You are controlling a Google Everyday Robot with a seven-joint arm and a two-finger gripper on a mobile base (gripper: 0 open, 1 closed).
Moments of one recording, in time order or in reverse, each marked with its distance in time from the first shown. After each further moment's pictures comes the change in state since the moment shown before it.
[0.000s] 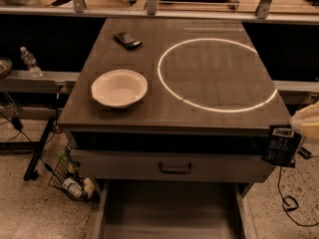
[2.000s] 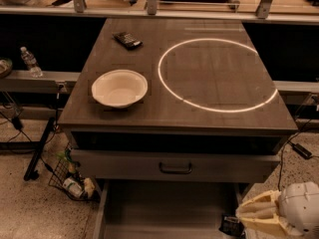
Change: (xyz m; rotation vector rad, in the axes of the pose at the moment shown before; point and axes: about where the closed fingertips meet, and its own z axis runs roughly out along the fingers) arm 0.166 0.087 0.142 -0.112 0.091 0.114
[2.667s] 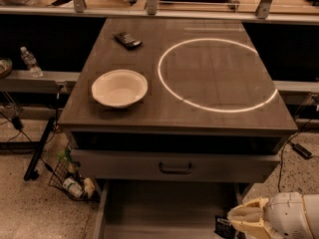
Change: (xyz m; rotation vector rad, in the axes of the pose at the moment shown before) arm 0.035 -0.016 0.037 0.068 0.005 0.091
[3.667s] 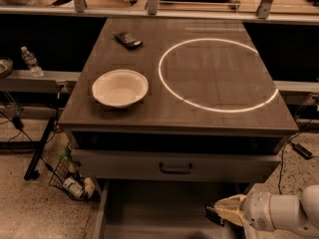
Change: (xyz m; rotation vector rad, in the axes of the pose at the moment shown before) arm 0.064 -0.085 0.085 0.091 -0.045 0.146
